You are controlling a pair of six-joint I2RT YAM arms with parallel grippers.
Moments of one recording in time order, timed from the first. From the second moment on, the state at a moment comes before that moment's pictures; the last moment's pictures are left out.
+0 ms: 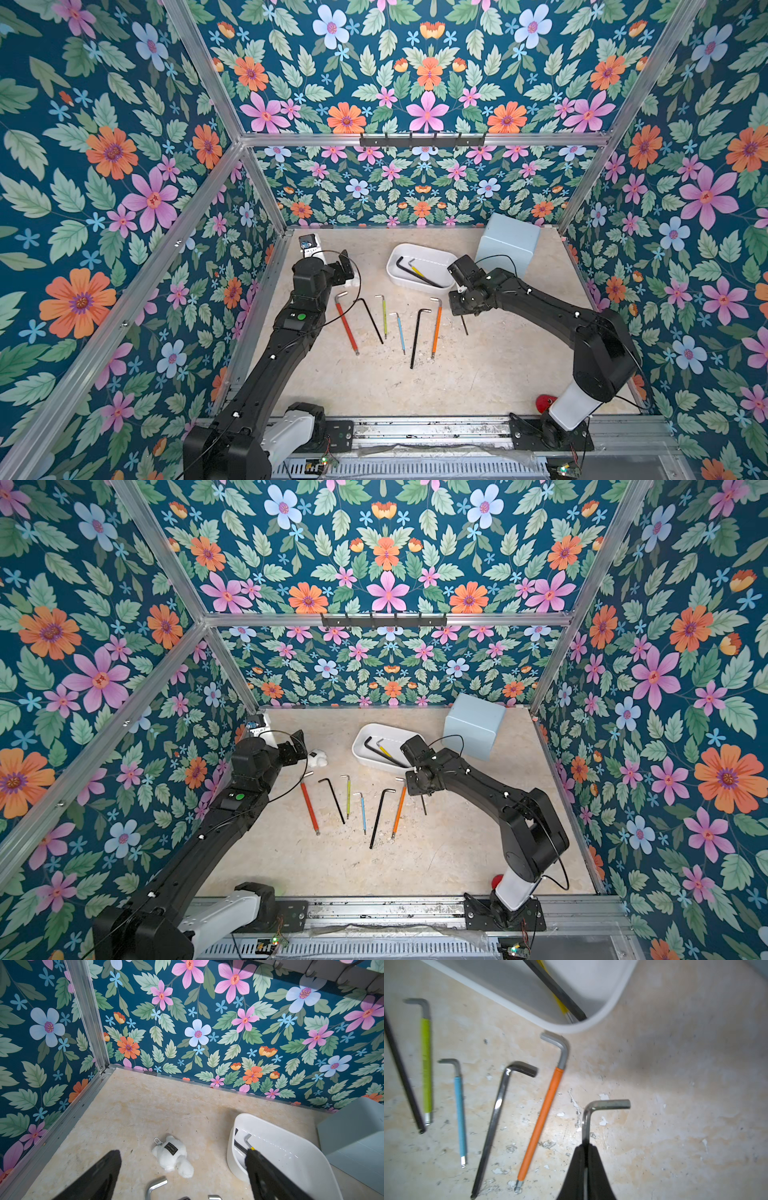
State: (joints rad) left arm -0.24 1.06 0.82 -0.02 -0.22 -0.26; right arm 0.66 1.66 1.31 -0.80 0.08 0.38
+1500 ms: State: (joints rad) left arm -0.24 1.07 0.83 -0.04 -0.25 -0.24; right arm 0.56 2.54 2.33 -0.83 -0.21 -0.39
